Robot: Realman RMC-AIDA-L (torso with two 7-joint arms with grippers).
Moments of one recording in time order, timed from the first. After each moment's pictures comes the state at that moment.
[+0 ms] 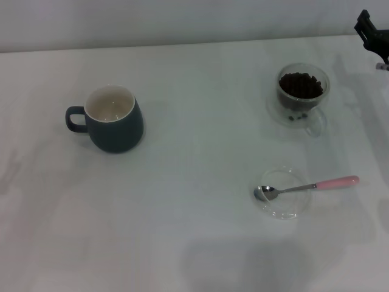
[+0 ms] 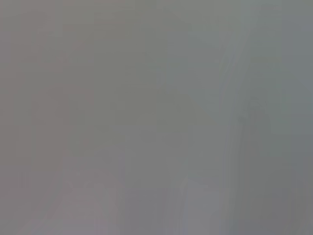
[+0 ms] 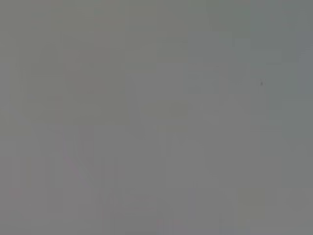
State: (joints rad) left arm -0.26 -2.04 -1.14 -0.03 -0.40 -1.49 2.80; right arm 0.54 2.02 1.09 0.17 0.93 0.90 -2.88
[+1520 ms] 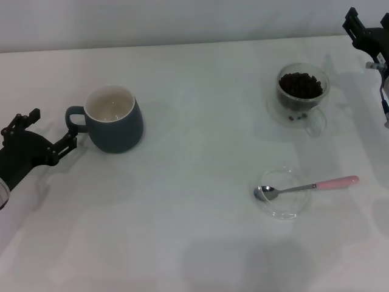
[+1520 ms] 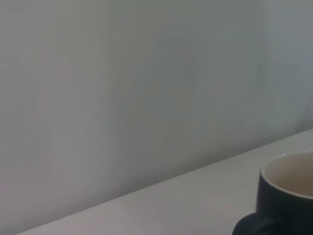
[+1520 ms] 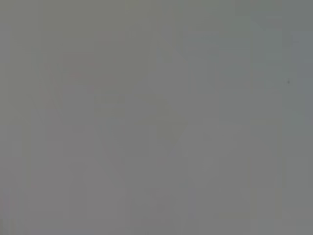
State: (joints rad) left arm -0.54 -2.06 -1.14 0.00 -0.08 -1.01 2.83; right arm 0.53 2.02 1.07 0.20 0.93 0.91 -2.88
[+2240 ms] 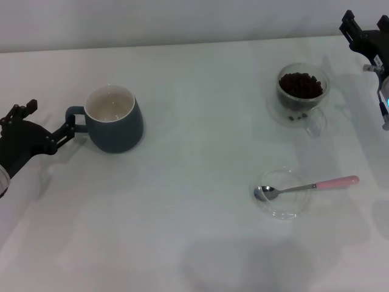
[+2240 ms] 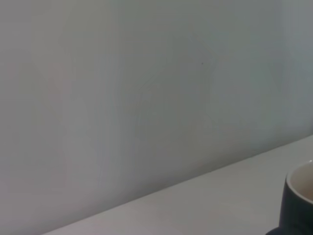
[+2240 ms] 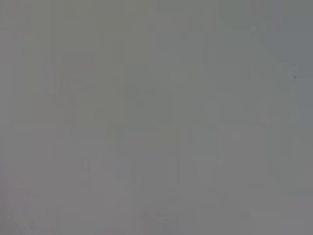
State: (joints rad) left arm -0.57 -2.05 -1.15 0.00 -0.11 -0.96 2.83; right arm 0.53 2.03 1.05 0.21 0.93 0.91 -2.88
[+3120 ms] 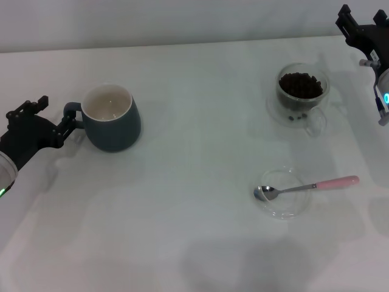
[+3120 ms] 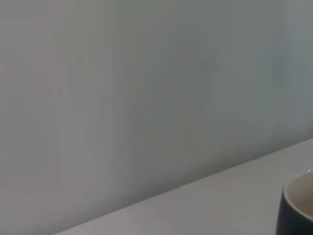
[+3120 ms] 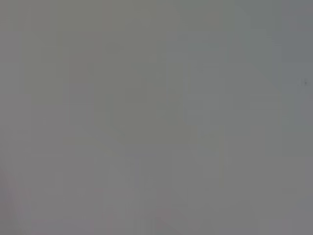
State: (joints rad) left arm -0.60 -2.06 -1.15 -0.01 -0.13 -0.92 2.83; right arm 0.54 2.03 1.05 0.22 0.93 0.91 -2.88
